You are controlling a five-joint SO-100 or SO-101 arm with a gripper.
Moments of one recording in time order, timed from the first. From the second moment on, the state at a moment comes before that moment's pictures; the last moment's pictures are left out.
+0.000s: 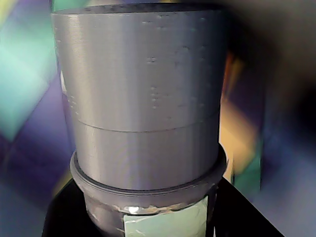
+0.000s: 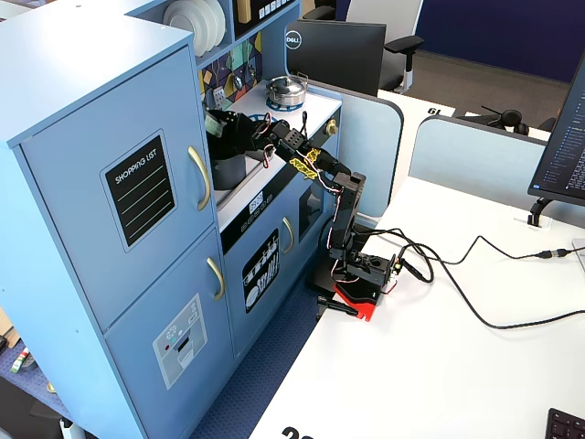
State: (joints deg) arm 1.8 100.3 71.1 40.8 56.0
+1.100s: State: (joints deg) arm 47.3 100.9 69.5 22.1 -70.9
